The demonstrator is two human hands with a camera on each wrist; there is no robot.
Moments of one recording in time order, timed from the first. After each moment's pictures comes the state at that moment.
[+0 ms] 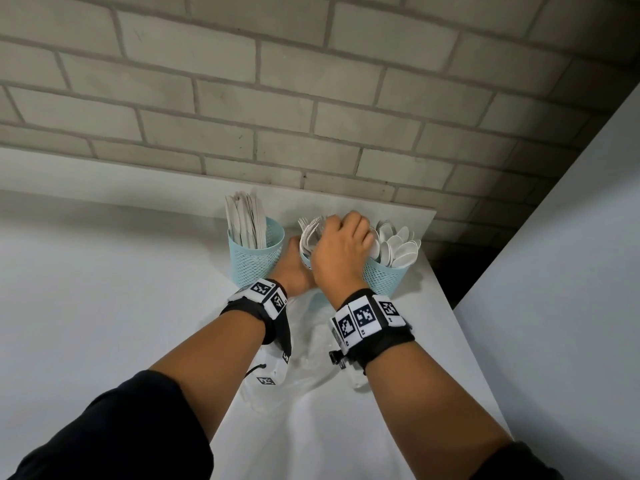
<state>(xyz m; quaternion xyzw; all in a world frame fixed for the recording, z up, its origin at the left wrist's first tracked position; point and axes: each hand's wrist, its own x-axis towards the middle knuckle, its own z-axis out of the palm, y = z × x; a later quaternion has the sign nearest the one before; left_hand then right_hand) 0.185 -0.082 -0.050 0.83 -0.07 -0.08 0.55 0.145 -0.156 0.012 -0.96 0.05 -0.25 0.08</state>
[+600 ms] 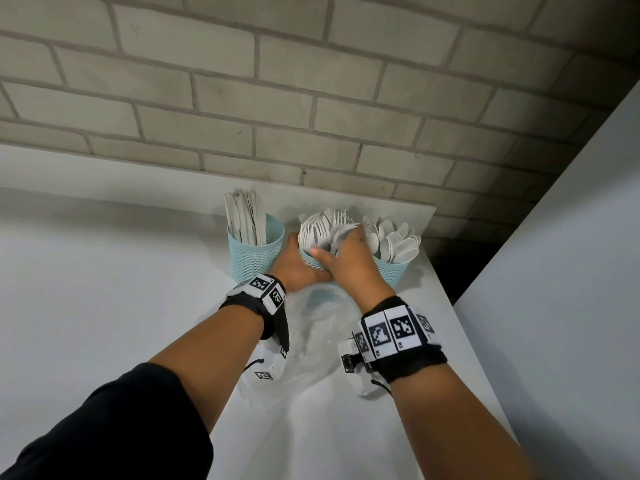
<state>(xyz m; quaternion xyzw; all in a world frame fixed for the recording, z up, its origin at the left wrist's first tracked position) 0.184 -0.081 -0.055 0.79 -0.09 -0.06 0.60 0.145 -0.186 0.003 -0.92 0.09 -0.04 0.37</state>
